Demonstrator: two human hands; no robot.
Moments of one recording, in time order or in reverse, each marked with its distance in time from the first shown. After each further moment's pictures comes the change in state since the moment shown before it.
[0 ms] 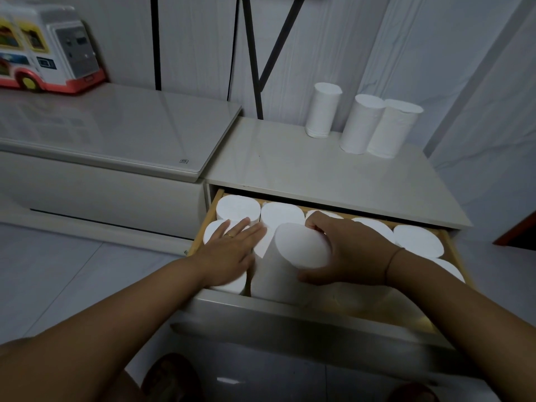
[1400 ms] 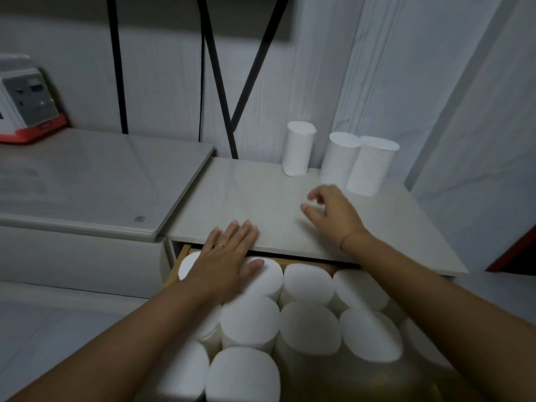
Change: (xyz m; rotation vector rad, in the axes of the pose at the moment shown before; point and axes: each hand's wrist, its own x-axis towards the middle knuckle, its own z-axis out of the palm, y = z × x) left_hand 0.097 0.001 -0.033 0.079 0.235 -0.104; right_hand 0.125 0.112 -0.028 0.276 0.541 0.265
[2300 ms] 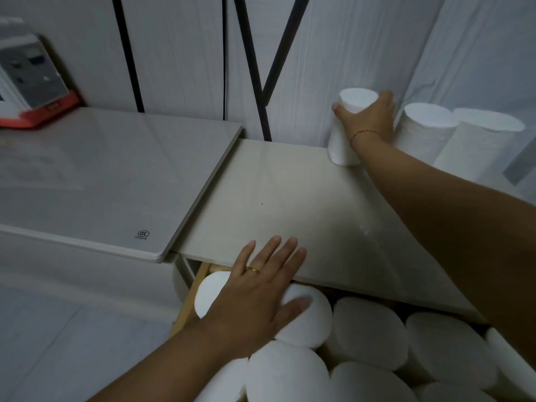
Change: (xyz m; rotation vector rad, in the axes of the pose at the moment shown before) left_hand 0.016 -0.011 0.016 -0.050 -0.043 0.090; right_hand 0.240 0.022 0.062 0.184 0.443 0.390
